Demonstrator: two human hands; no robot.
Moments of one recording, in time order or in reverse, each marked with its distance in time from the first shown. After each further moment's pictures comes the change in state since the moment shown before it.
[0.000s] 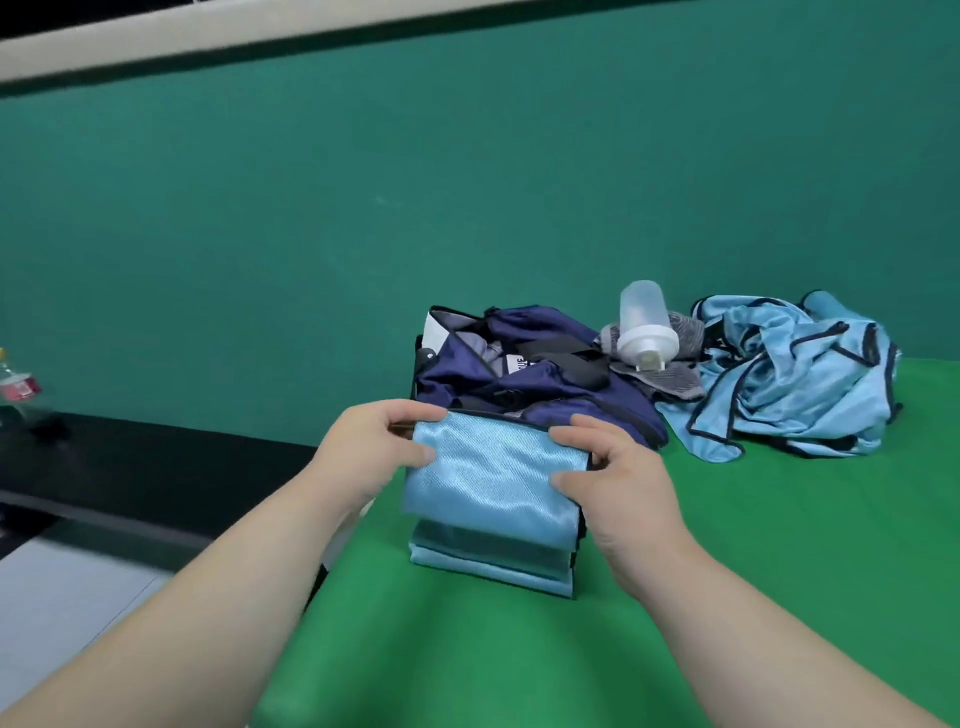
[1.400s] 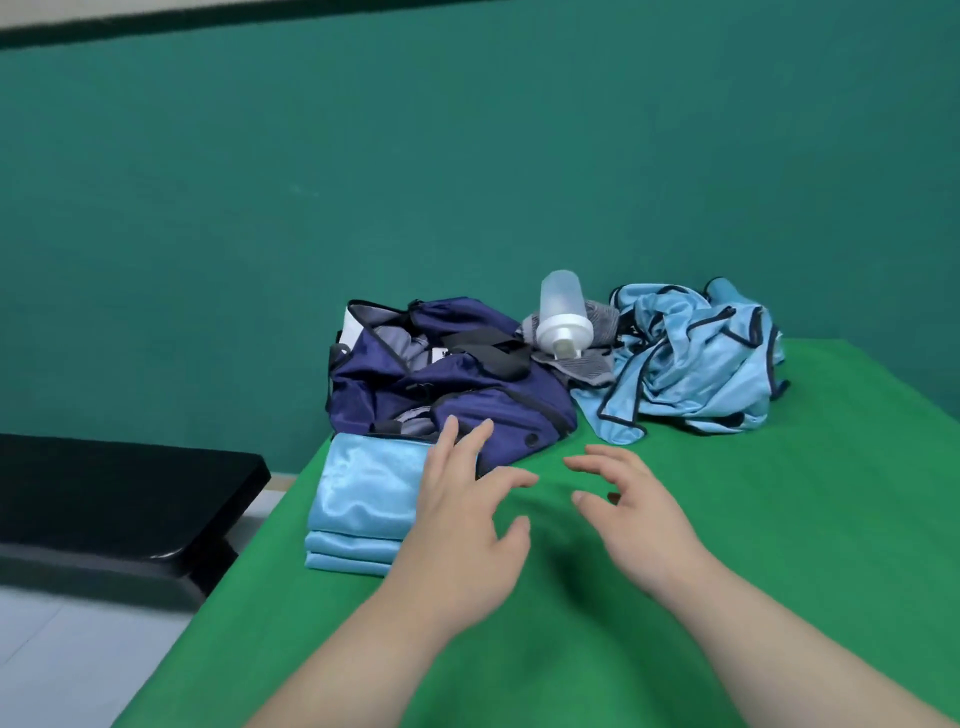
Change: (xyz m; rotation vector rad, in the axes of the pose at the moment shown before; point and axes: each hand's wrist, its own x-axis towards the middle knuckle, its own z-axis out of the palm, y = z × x) left_hand -0.066 0.006 0.161 0.465 -0.093 0.511; right_hand 0.000 0.068 -0.105 -0.382 -0.071 -0.020
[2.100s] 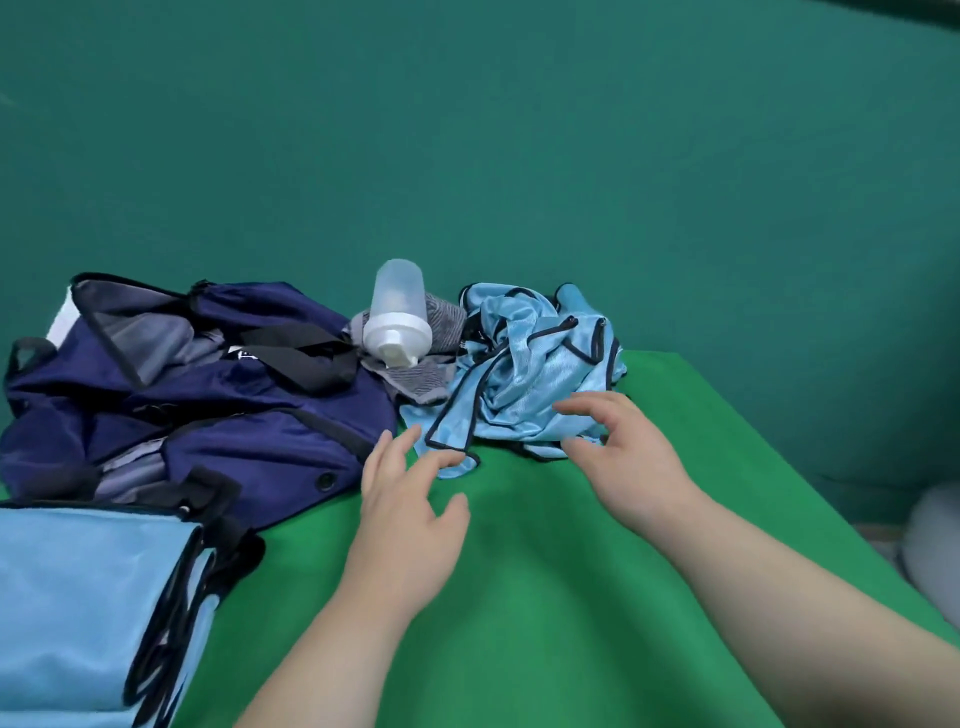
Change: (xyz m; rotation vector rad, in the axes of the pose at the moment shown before) left_hand 0.119 0.039 0.158 -0.252 0.096 -0.124; right_hand 0.077 0.073 -0.160 -0.264 0.186 0.070
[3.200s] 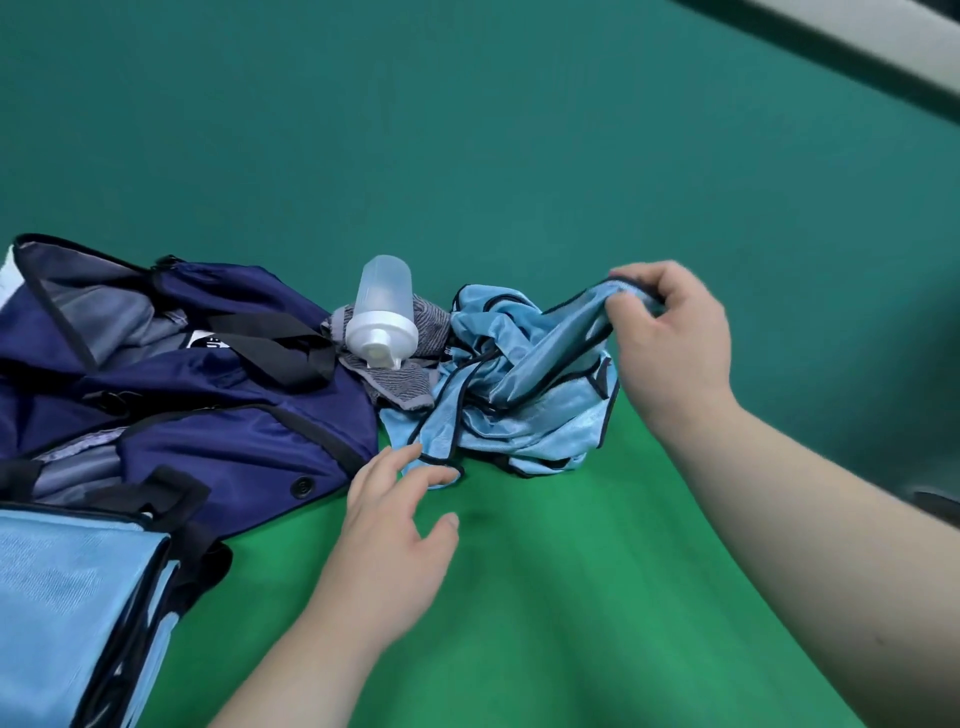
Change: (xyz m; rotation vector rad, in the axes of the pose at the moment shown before) left_hand -0.001 -0.008 -0.005 -0.117 -0.056 0.044; right_hand 0.051 -0.082 -0.043 0.103 0.506 -0.124
